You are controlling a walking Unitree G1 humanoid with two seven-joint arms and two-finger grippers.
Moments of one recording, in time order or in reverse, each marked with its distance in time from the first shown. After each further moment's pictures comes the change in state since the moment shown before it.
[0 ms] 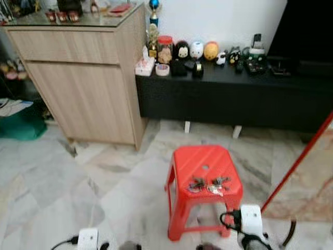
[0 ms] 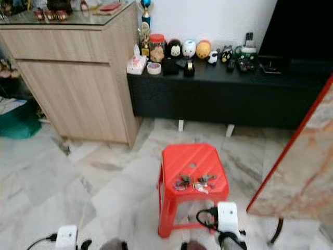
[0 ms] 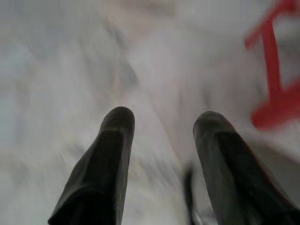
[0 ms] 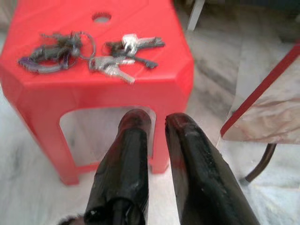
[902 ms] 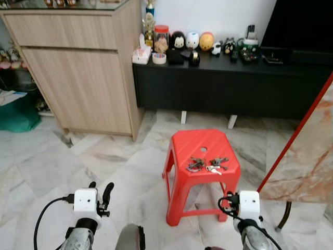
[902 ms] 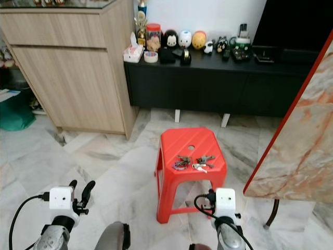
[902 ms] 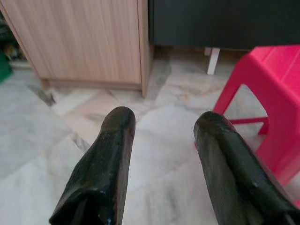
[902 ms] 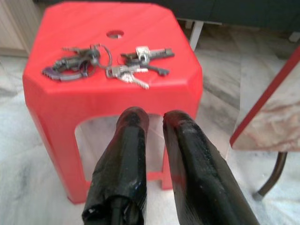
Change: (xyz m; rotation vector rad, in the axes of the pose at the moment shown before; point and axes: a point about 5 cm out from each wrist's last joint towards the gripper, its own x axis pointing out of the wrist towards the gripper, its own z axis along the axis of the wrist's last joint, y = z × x) left arm -0.016 -0.025 0.084 -0.039 -0.482 -0.189; right arm 0.010 0.004 0.030 0.037 -0.136 0.026
